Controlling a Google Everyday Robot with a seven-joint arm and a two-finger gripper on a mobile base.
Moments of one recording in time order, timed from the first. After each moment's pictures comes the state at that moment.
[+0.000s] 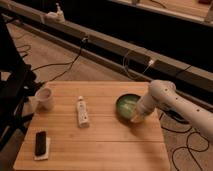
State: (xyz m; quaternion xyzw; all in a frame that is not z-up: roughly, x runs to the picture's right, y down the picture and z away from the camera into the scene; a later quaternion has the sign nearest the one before) arm 0.173 0.161 0.821 -0.37 -0.16 0.13 0.91
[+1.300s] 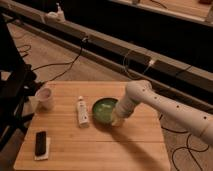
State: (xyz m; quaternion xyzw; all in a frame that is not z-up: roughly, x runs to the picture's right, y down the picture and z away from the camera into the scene) arm 0.078 0.194 0.786 -0.38 -0.22 0.03 0.90
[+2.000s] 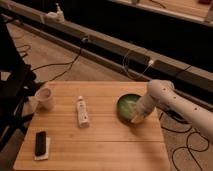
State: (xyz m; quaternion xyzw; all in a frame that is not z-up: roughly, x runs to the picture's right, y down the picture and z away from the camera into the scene) arm 0.168 0.163 0.834 -0.39 -0.15 0.11 0.90
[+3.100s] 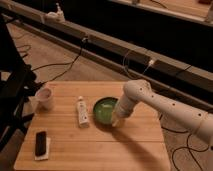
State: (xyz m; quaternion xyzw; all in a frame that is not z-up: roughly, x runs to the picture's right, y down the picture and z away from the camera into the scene) arm 0.079 0.201 0.795 -0.40 -0.21 0.01 0.89
